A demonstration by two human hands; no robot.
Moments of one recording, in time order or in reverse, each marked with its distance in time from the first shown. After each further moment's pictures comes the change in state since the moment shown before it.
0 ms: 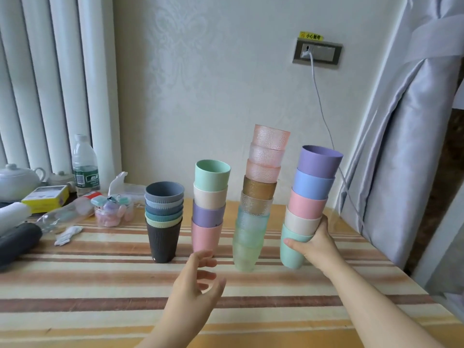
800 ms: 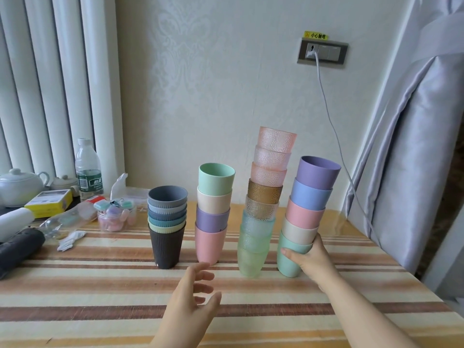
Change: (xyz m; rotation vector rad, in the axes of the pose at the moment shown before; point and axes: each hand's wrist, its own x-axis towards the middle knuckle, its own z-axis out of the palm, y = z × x) left_hand 0.003 -0.015 -0.006 0.074 -0.021 -0.052; right_hand 0.003 0.024 0.030 0.136 -0.082 0.083
